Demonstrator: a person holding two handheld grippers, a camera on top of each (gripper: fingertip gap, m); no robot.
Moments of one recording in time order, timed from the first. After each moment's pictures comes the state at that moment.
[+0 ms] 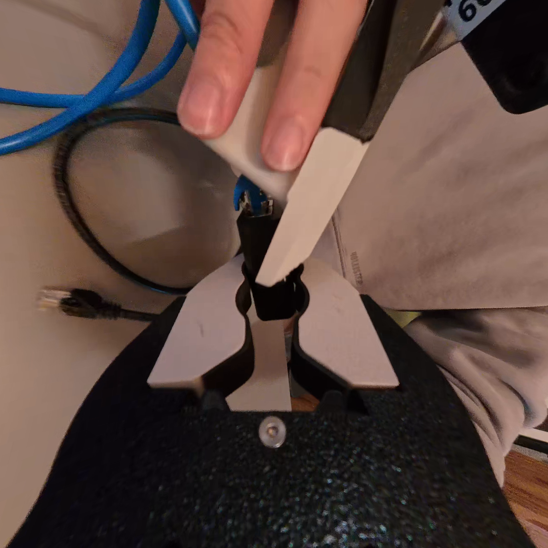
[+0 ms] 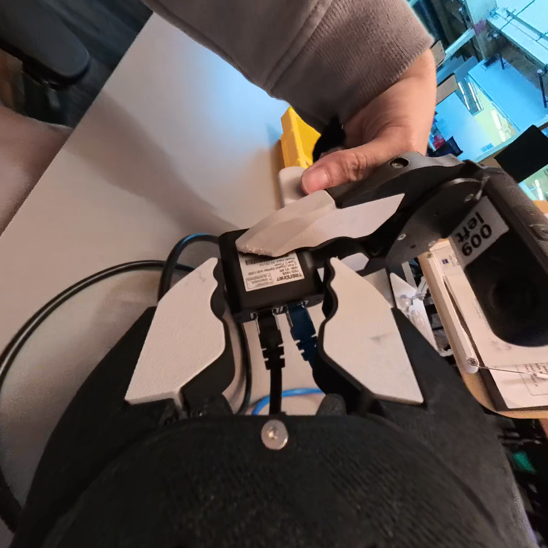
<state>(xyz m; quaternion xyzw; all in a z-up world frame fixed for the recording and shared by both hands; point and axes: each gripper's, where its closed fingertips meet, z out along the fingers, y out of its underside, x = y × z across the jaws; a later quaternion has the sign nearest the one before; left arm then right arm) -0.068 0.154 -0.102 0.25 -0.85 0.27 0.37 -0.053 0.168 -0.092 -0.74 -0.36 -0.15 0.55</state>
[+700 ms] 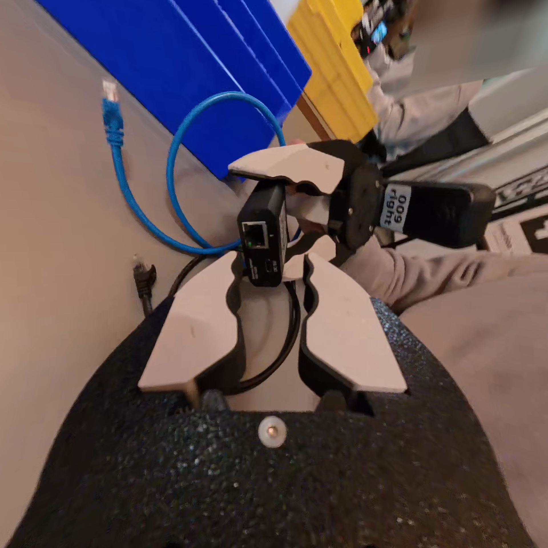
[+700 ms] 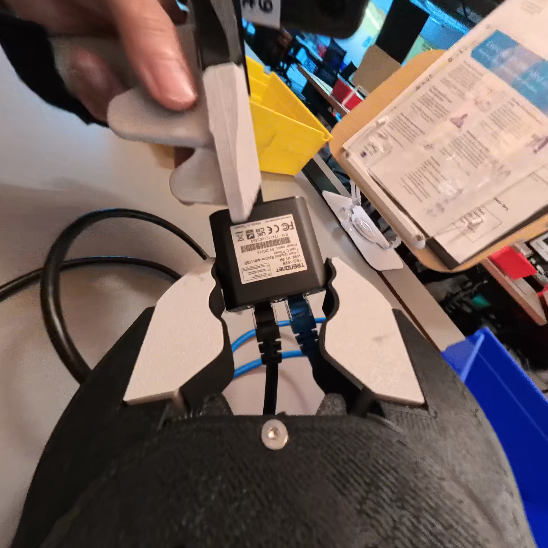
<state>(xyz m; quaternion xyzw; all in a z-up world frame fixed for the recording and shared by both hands) 0.009 0.171 -0.088 0.50 -0.67 0.53 0.13 0.032 0.180 -0.102 -0.78 -0.14 -0.24 0.57</state>
